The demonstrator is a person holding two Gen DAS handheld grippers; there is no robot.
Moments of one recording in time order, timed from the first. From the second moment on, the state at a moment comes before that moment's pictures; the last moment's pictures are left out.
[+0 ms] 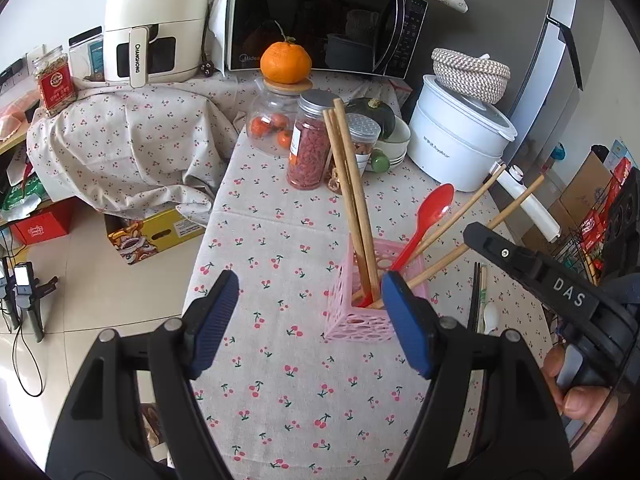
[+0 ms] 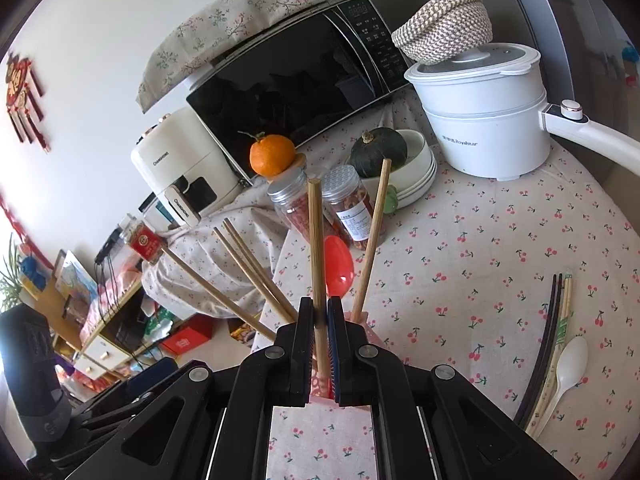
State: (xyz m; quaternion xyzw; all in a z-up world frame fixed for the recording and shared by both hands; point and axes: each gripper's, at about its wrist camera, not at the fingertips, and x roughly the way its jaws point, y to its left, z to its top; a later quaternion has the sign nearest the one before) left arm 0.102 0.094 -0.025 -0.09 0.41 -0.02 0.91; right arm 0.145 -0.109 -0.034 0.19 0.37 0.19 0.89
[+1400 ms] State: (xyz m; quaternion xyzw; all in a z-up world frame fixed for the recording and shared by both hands) left arm 0.079 0.011 -0.088 -0.03 0.51 -0.10 0.86; right arm 0.124 -0.251 -0.068 0.08 0.47 0.04 0.88
